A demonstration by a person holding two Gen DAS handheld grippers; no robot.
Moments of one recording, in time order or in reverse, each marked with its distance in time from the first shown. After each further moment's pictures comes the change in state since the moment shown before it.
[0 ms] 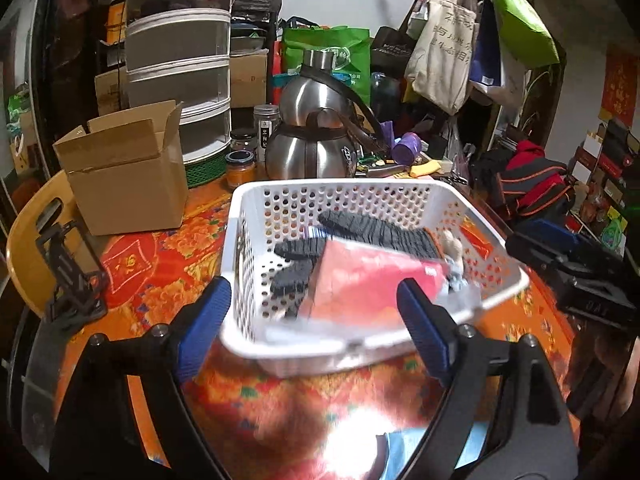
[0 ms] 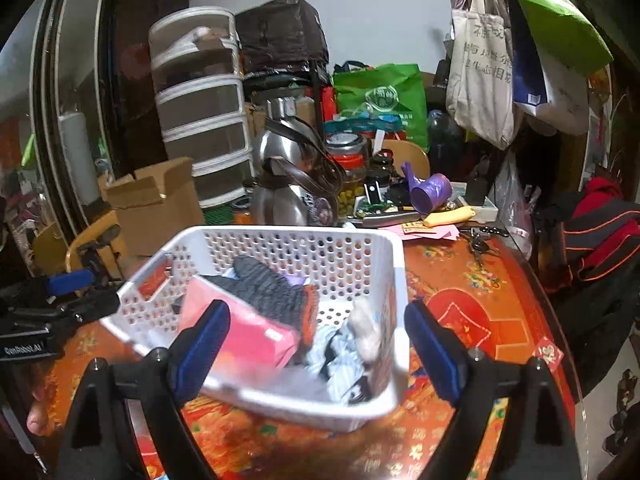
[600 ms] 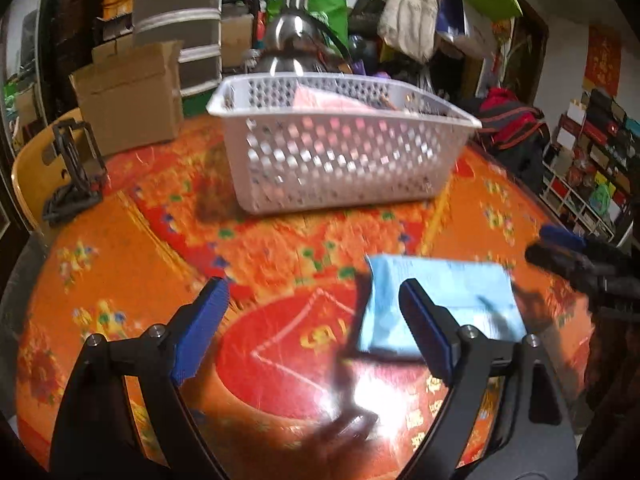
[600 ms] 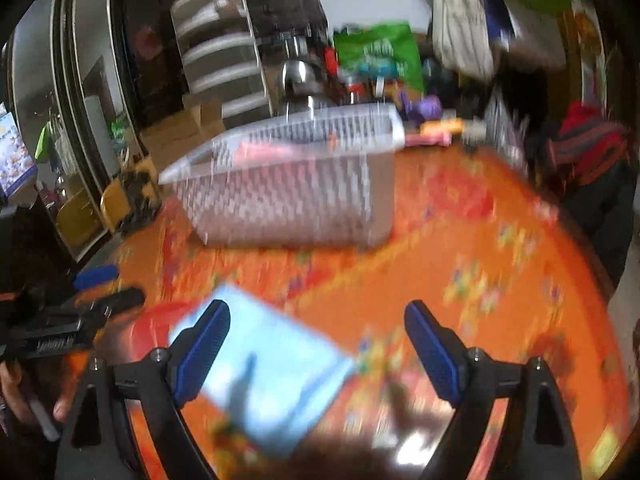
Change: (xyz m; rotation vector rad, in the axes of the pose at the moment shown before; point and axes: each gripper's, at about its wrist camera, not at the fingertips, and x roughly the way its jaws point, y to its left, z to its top) left arm -0.058 -0.020 -0.172 0.037 0.090 -0.050; right arm -0.092 0.017 -0.157 0.070 0.114 0.059
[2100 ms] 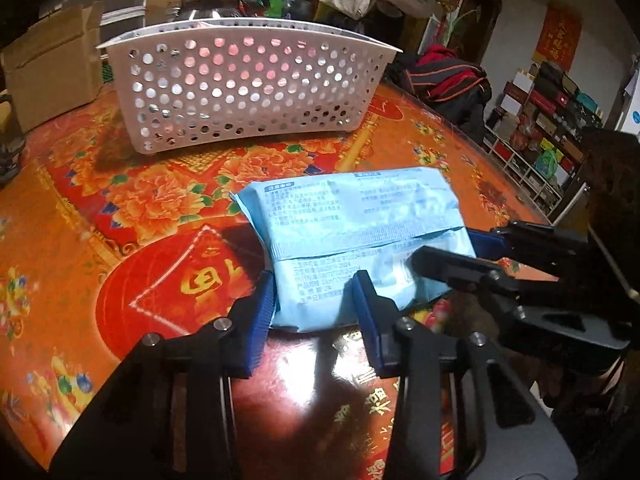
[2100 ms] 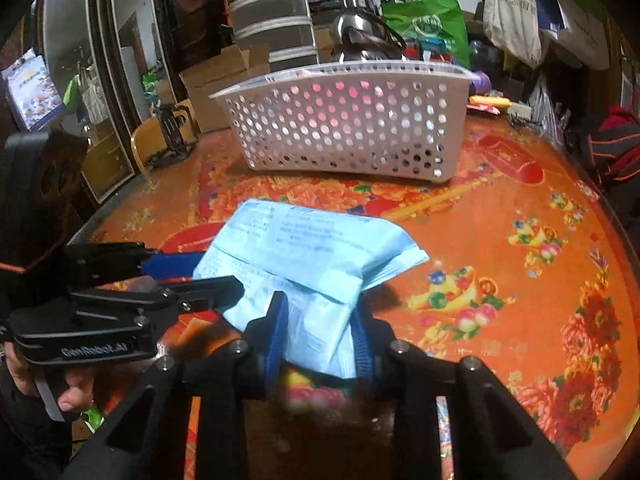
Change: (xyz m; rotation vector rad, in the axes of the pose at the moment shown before) left arm 0.027 -0.044 -0.032 0.052 0.116 -0.226; right arm 0.019 0.040 -0.045 -0.116 0.112 0.081
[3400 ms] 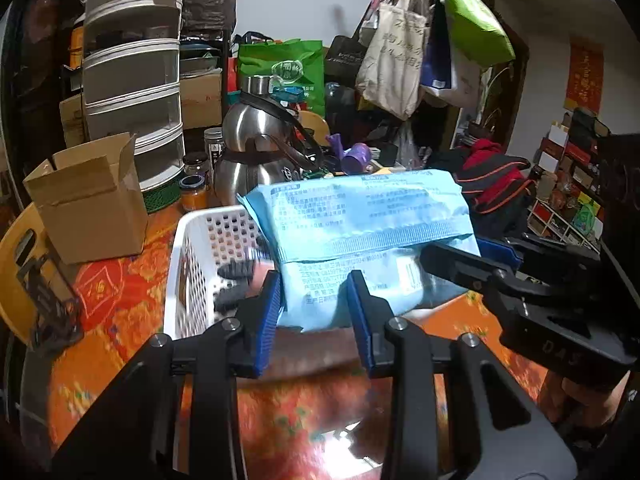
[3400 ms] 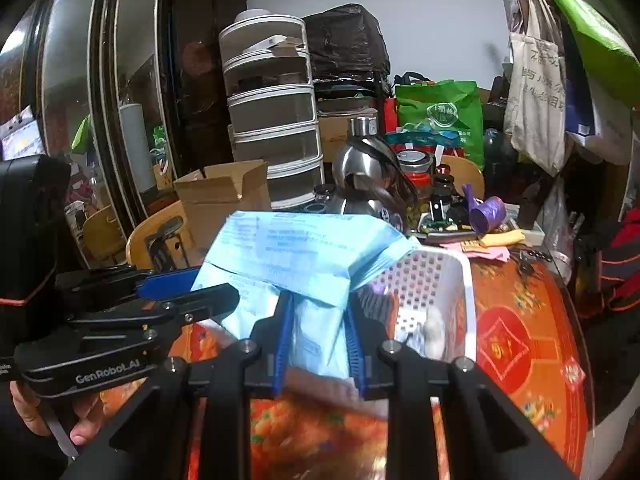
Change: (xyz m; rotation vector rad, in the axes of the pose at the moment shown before) left arm -0.045 0.031 0.240 -0.006 -0.214 0.161; right arm -0.013 -0.020 0.220 -0.067 -0.218 0.020
